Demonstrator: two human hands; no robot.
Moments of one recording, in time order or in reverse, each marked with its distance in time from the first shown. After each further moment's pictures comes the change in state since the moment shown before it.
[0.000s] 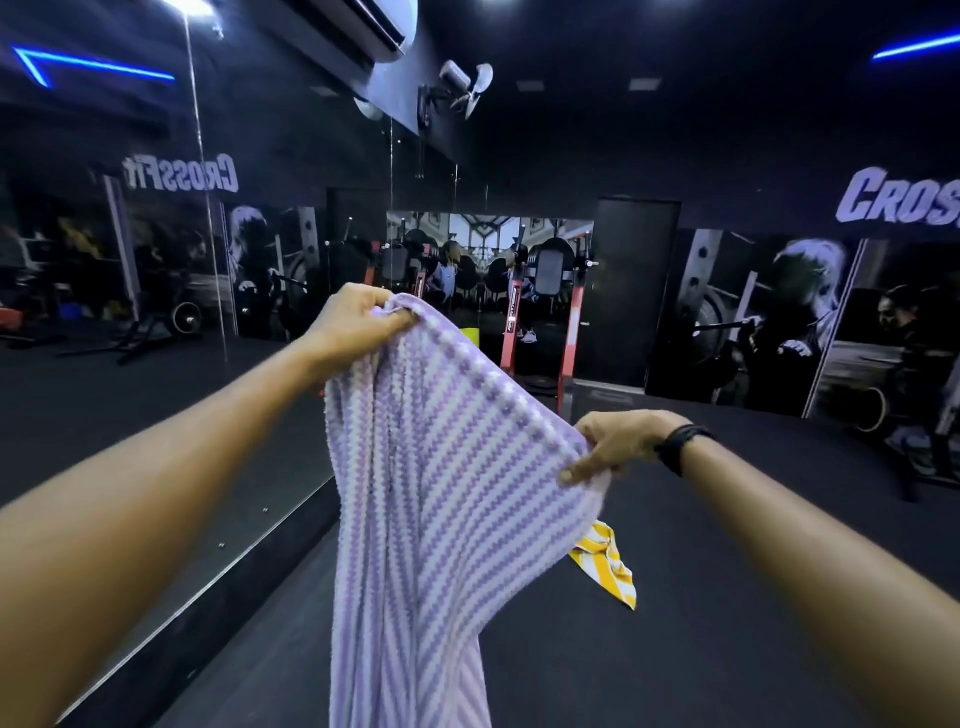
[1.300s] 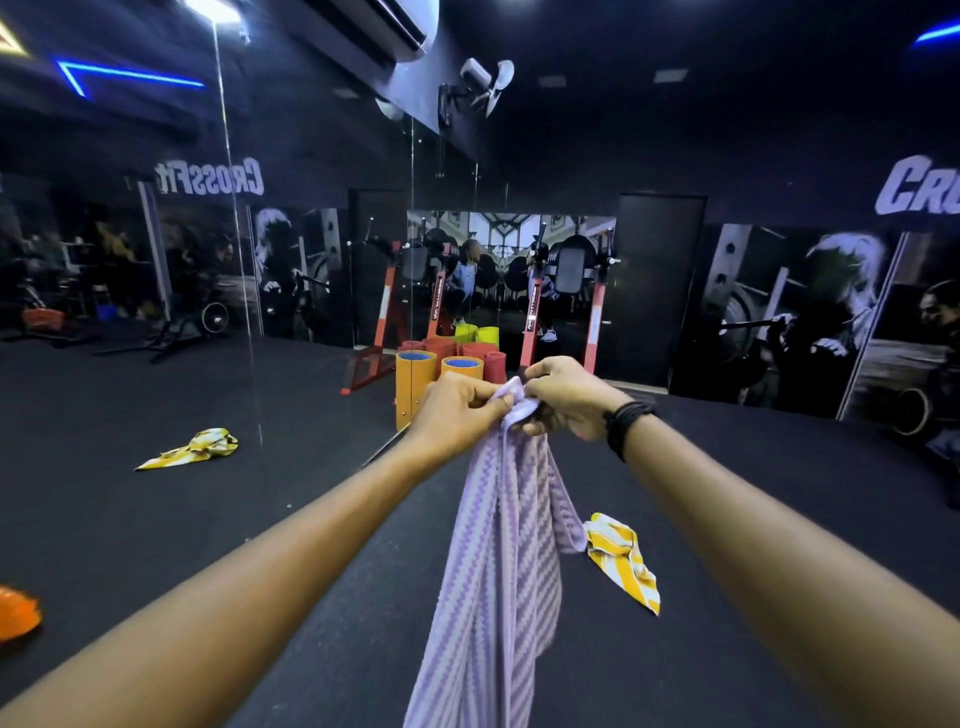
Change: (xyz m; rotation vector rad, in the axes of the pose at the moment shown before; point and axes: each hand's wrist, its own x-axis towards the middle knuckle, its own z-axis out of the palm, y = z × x) left_hand -0.048 -0.021 0.095 -0.059 -0.086 0.047; right_hand 0.041 -0.088 0.012 0.824 0.421 -0.054
